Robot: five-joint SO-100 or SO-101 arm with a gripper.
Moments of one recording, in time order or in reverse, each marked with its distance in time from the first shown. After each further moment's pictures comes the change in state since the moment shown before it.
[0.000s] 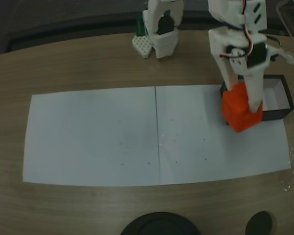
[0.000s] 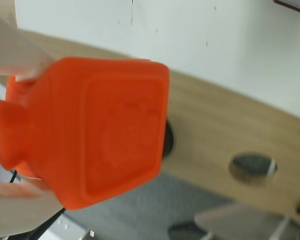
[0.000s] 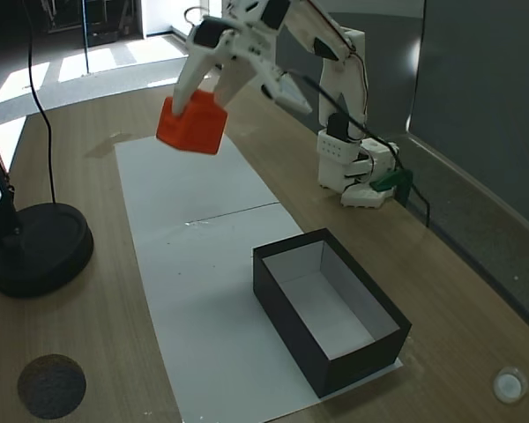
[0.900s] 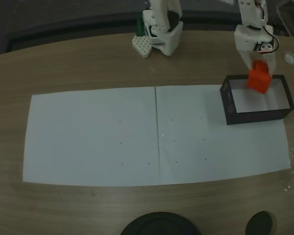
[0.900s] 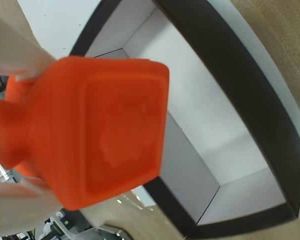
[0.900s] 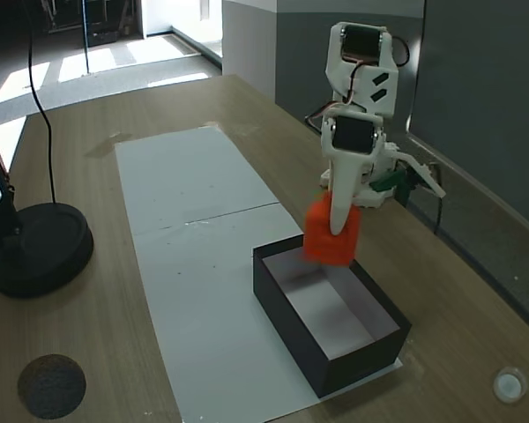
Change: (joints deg) arm -29.2 12.7 57.0 -29.4 -5.0
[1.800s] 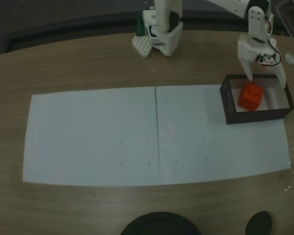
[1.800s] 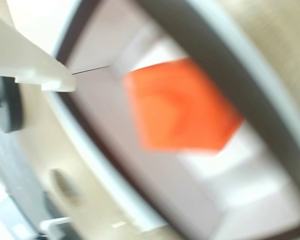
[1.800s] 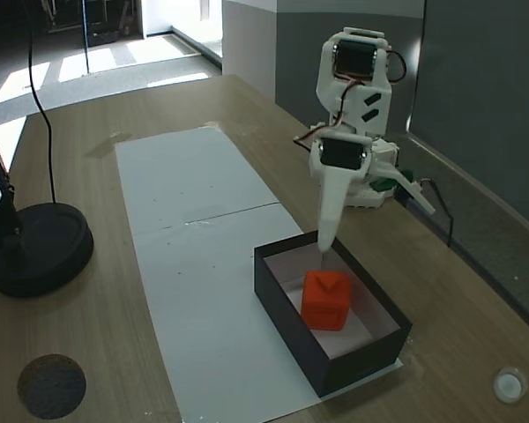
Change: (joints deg) arm 4.8 -2.8 -10.3 7.8 0.7
